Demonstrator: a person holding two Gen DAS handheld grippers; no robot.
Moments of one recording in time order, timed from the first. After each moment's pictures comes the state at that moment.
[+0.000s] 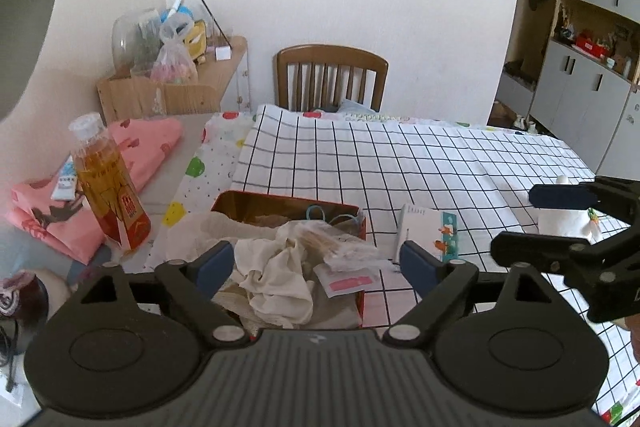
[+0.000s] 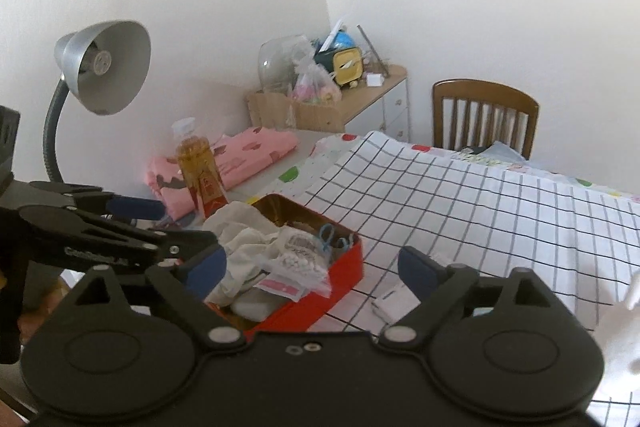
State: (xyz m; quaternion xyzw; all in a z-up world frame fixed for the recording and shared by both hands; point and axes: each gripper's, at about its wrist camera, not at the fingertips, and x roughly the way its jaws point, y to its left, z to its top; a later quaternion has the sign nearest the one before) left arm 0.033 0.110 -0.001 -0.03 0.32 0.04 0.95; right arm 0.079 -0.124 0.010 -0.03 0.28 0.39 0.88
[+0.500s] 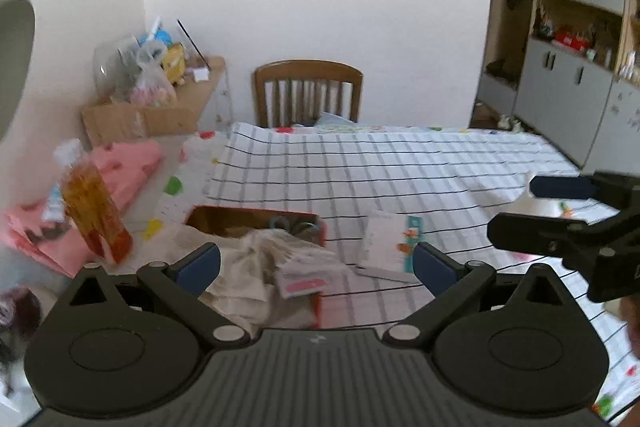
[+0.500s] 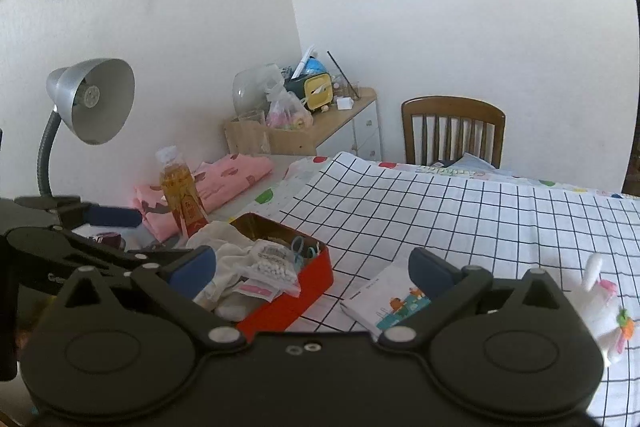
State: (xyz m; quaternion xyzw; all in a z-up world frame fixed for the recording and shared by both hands) left arm 0.018 0.075 0.008 -0.02 0.30 0.01 0.95; right arm 0.060 -0.166 0.018 0.00 0.25 0.35 0.90
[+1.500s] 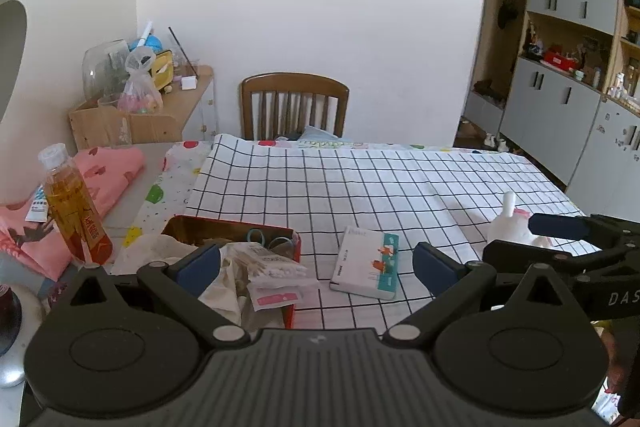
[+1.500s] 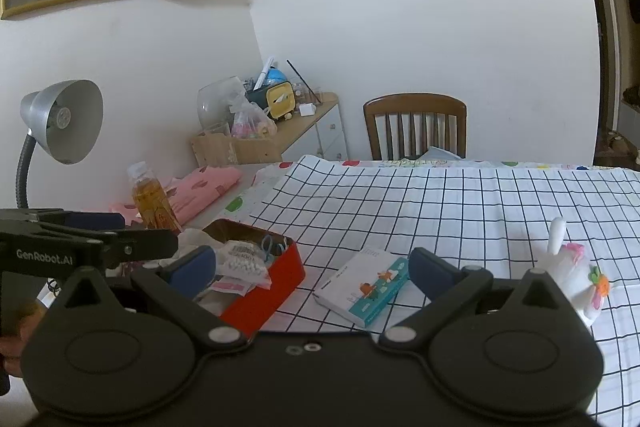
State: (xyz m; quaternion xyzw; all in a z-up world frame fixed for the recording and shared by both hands) left arm 0.018 0.066 0.013 -0.03 0.28 0.00 0.96; right arm 0.049 -0.188 0.006 0.04 0.25 0.30 0.92
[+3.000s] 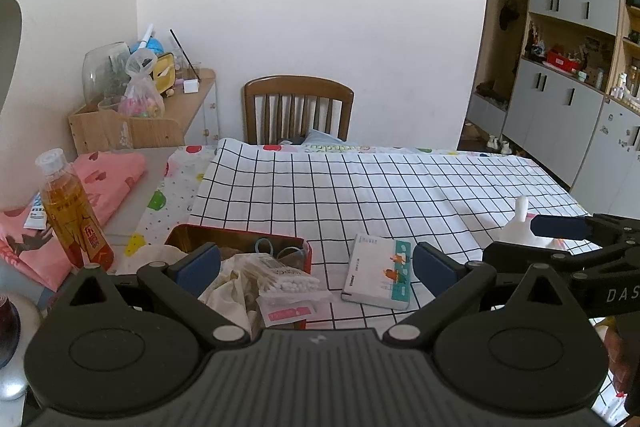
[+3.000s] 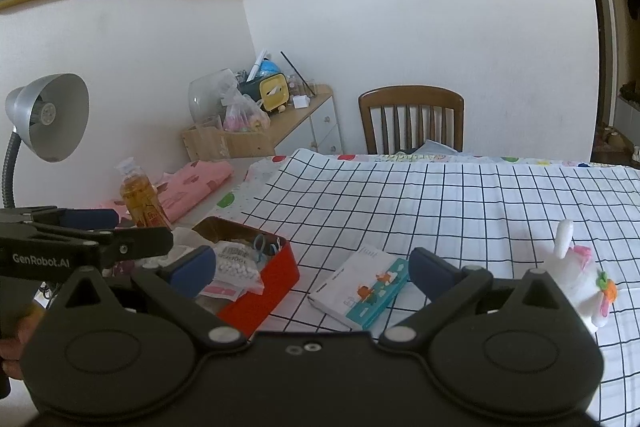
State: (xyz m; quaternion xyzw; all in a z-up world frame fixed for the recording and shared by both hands) left arm 0.030 0.075 0.009 -0.03 0.28 0.00 0.96; right arm 0.062 -0.177 0.003 0.03 0.26 0.29 0.92
